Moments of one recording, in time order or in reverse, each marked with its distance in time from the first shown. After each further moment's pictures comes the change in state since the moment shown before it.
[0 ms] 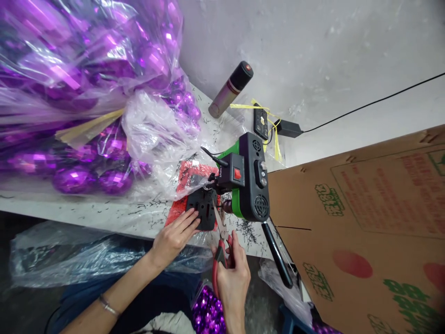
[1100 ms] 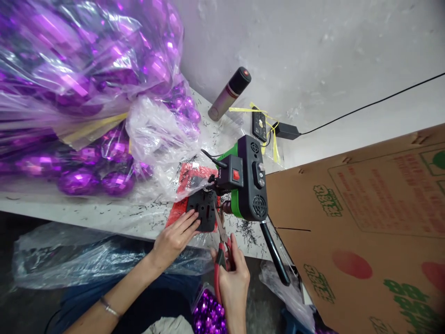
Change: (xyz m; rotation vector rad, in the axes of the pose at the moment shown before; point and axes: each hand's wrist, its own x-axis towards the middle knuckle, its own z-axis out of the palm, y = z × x) left_hand 0.000 0.000 0.001 -0.004 0.011 0.006; right_hand -0.004 0.010 0.002 0.136 -0.060 0.043
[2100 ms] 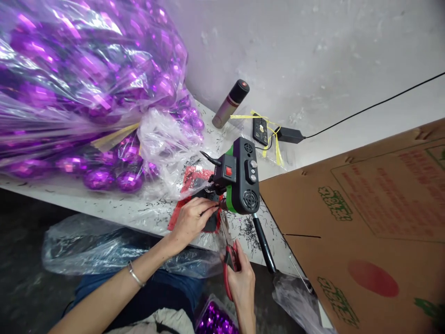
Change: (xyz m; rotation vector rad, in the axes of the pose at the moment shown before) left_hand 0.081 0.014 -0.008 -0.419 0.095 -0.324; right_hand 0.013 0.052 -0.013 0.020 -0.148 0.075
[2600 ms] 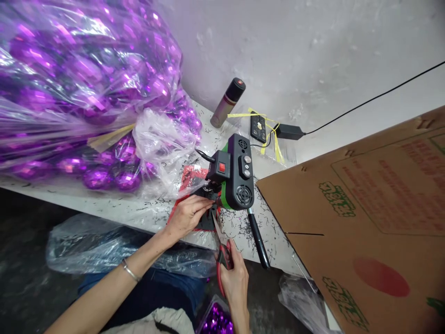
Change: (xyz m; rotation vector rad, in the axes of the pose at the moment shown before) left_hand -0.001 -0.020 -0.002 -0.049 -0.029 0.155; right_hand -0.001 -0.002 0.012 -0.128 -0.001 -0.018
